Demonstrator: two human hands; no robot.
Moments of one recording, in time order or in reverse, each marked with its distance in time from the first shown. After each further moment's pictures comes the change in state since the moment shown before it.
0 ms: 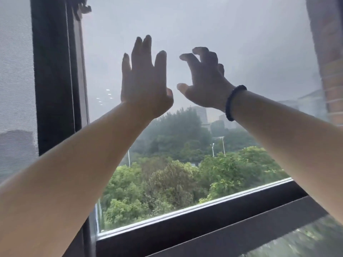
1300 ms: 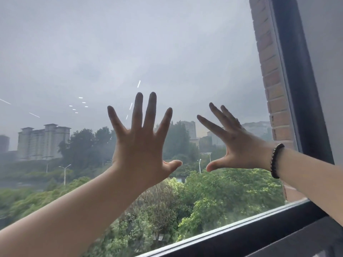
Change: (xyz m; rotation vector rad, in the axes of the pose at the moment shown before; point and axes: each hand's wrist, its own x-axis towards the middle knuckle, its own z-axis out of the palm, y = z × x) left_hand 0.018 0.290 0.126 0.167 -0.303 0.085; right_hand -0.079 0.398 -0.043 -0.214 -0.482 -0.154
